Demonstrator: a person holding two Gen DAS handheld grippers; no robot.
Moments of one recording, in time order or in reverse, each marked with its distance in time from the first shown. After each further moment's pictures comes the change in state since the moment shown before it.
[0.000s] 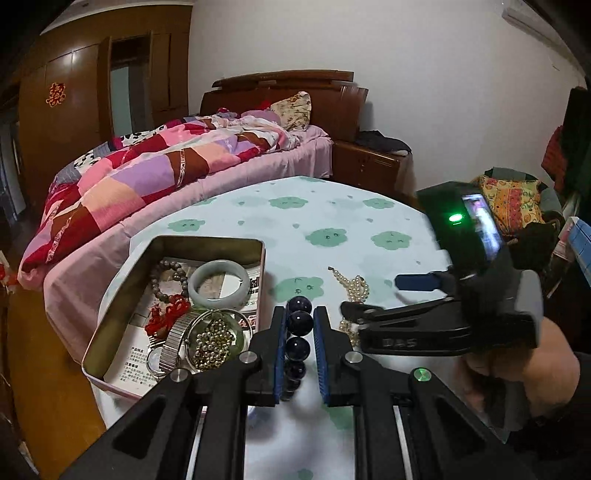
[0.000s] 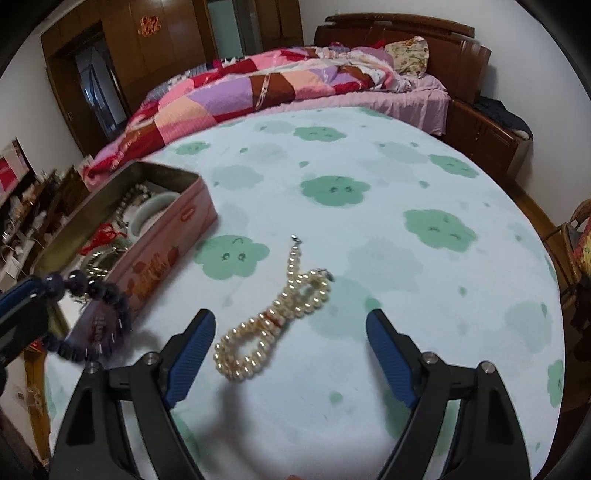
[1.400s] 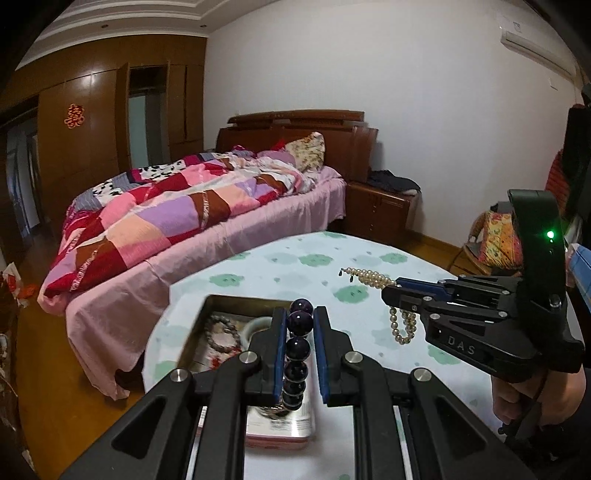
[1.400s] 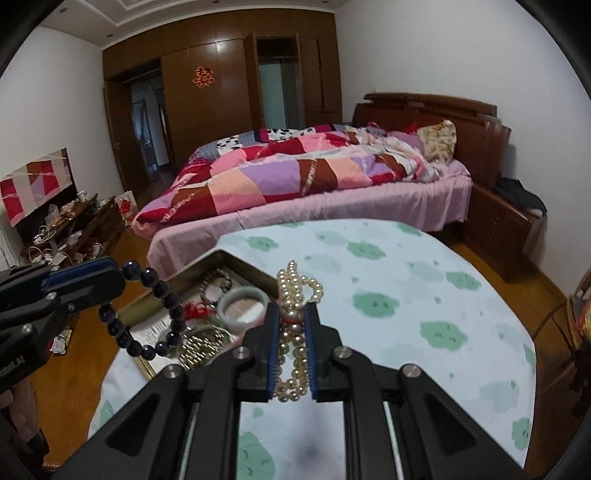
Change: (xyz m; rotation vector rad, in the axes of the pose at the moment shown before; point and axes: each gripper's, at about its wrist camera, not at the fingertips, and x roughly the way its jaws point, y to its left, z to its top) left arm -0.062 0.038 0.037 -0.010 -0.161 0.051; right arm -0.091 0.050 0.029 -0.127 -0.323 0.096
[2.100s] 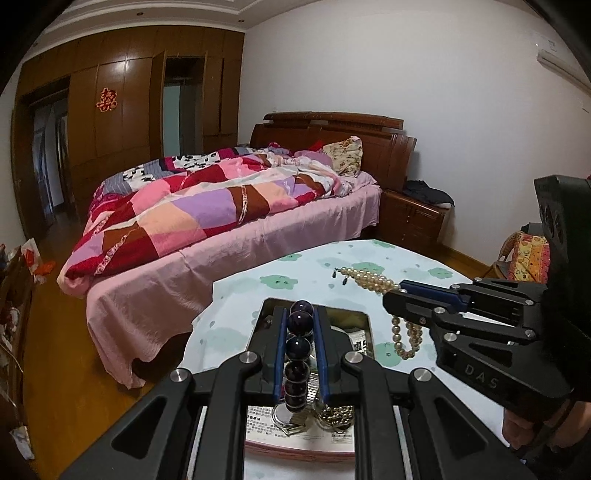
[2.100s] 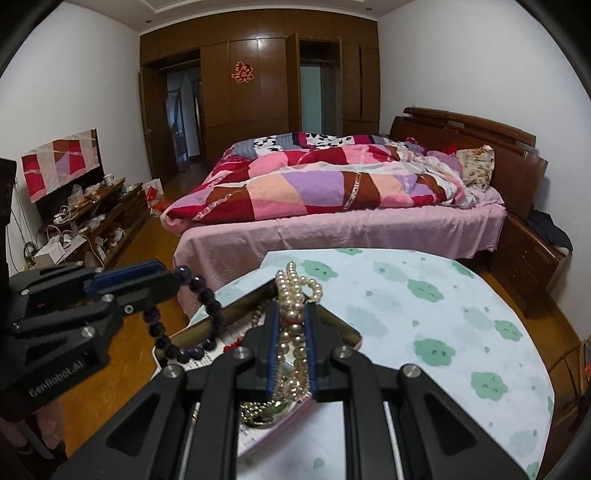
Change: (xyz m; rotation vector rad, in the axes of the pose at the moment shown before) left arm 0.018 0.059 0.000 -0.087 0.004 0.092; right arm 0.036 0.064 0.032 -0.111 -0.008 0.080
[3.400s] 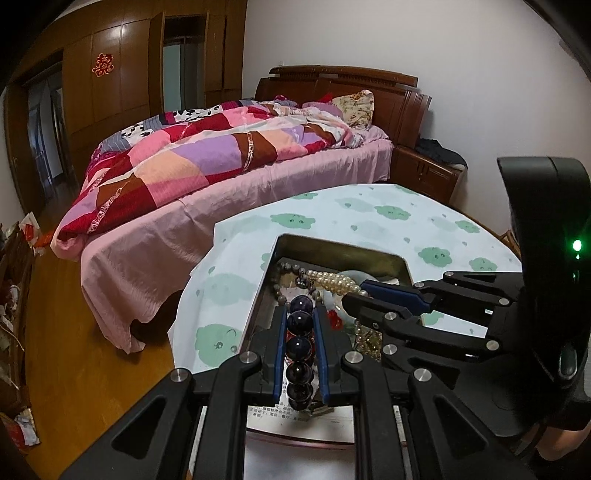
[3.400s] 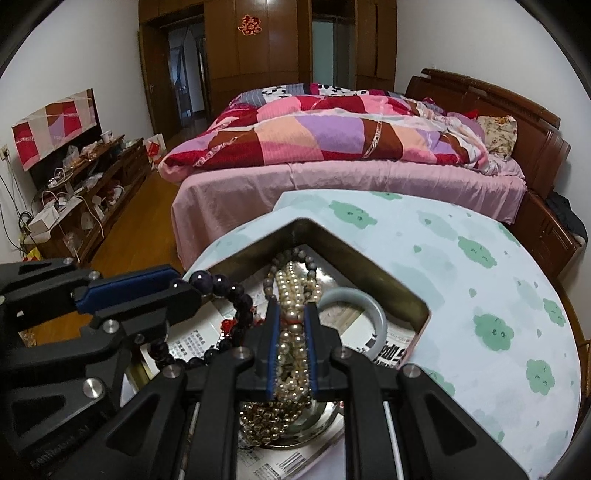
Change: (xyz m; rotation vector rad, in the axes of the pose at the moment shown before) left arm 0.057 0.016 -0.033 -0.011 0.190 0.021; right arm 0.075 0.021 -0.024 -0.021 0.192 0.025
